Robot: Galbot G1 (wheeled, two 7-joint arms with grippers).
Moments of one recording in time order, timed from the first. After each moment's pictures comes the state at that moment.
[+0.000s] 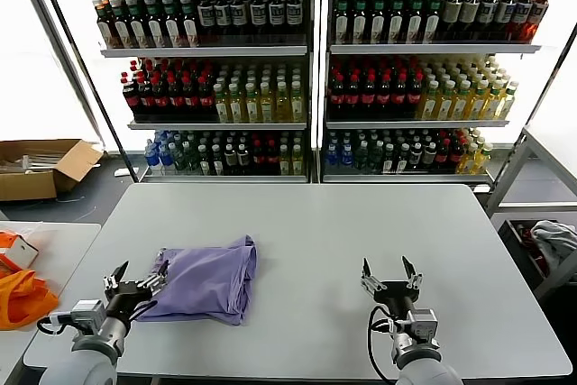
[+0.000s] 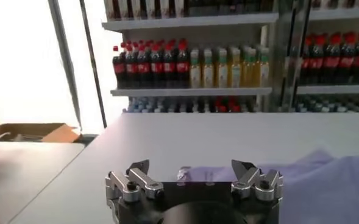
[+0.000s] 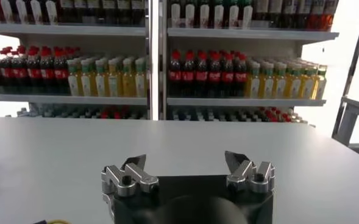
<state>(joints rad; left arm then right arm) 1.47 -1.11 -0.67 -1.99 -0.48 0.40 -0.14 -1.39 1.25 0.32 2.05 0.25 -0.31 0.32</state>
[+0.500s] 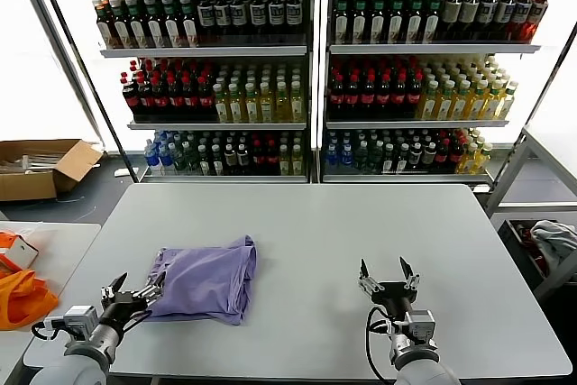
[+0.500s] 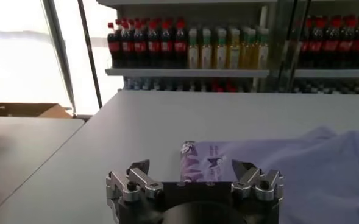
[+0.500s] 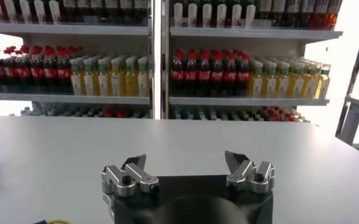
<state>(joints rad) 1.48 -1.08 -0.69 -1.96 -0.57 0.43 -0.08 -1.40 1.26 0.31 2.05 0.25 -0.31 0.32</state>
